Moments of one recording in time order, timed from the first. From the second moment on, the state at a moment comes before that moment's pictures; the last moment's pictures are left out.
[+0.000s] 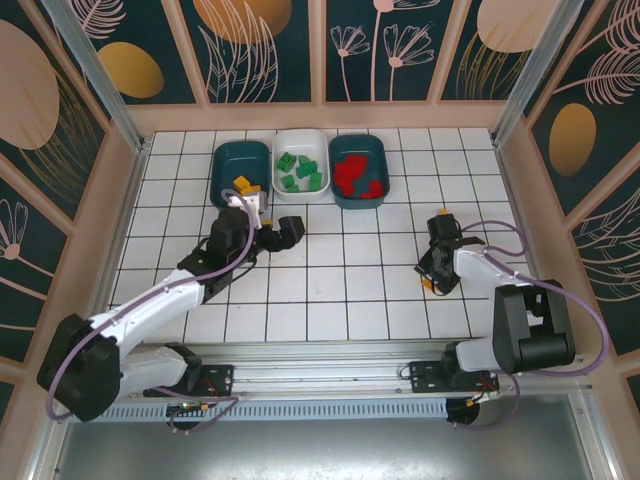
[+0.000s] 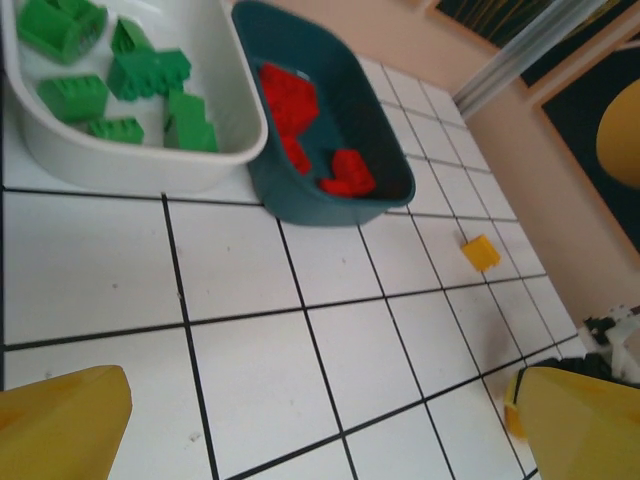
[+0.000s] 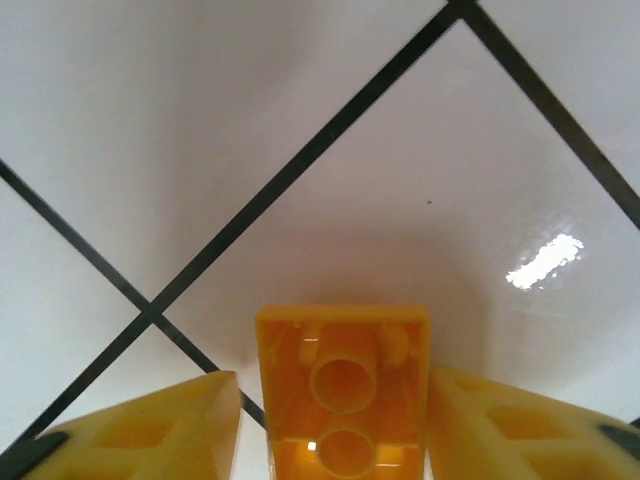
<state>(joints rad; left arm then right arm) -0.59 1.17 0.66 0.12 0.08 -0.65 0.17 1.37 0.66 -0.61 0.07 0.85</state>
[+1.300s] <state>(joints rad) -0.39 0.96 0.27 -0.09 0.05 -0.89 0.77 2.65 2.54 -0.47 -0.11 0.43</state>
